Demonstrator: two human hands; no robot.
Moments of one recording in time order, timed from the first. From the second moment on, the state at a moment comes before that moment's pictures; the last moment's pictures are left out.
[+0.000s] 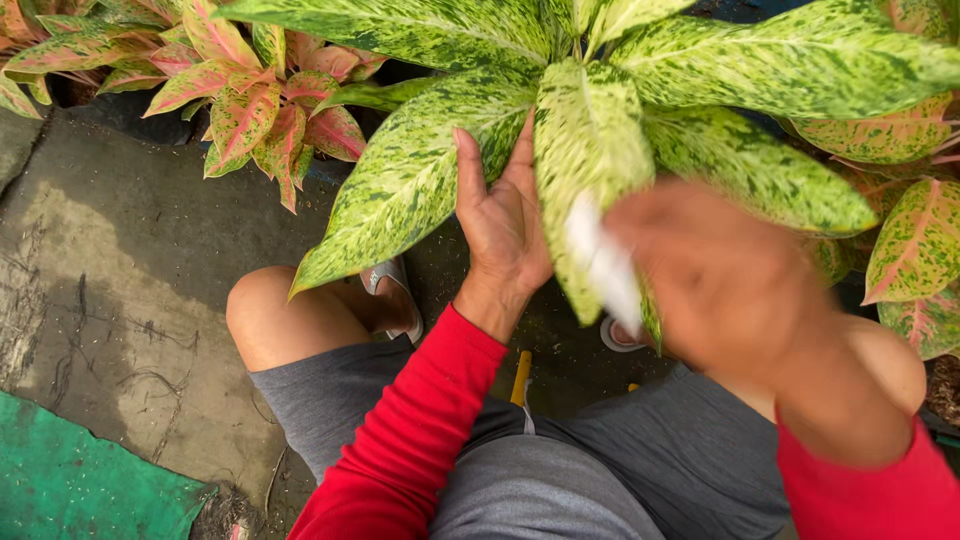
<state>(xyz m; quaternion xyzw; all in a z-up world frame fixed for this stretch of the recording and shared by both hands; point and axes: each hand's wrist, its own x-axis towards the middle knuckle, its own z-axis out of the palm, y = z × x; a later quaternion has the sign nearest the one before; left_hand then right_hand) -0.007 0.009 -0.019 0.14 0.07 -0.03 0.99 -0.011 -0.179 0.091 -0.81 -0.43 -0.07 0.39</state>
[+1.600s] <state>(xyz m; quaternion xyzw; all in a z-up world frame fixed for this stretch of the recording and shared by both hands) -0.052 -0.048 0.001 0.16 0.10 -0.04 0.98 0.033 -0.171 0.006 -0.77 -0.32 -0.12 0.53</state>
